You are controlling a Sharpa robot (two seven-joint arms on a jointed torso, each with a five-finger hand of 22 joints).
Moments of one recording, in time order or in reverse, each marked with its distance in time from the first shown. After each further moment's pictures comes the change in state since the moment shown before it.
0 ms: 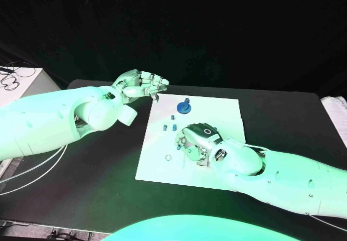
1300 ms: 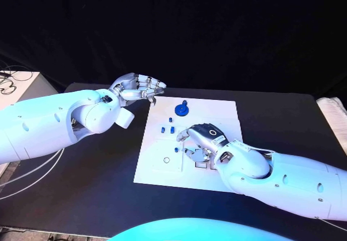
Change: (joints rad) left arm 0.000 0.000 0.000 -0.008 0.000 0.008 -0.009; left_hand 0.000 0.000 0.000 0.000 0.000 0.000 0.000 0.000 0.001 -0.004 0.004 -0.006 -0.002 0.000 0.000 0.000 0.001 0.000 0.000 0.000 0.000 0.000; right arm 0.007 -0.063 -0.002 0.044 -0.015 -0.063 0.007; right_hand -0.102 -0.055 -0.092 -0.019 0.007 -0.136 0.015 -0.095 -0.016 -0.258 0.035 0.032 -0.067 -0.015 0.046 -0.108 -0.185 0.039 -0.047 0.039 -0.317 0.000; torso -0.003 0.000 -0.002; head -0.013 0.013
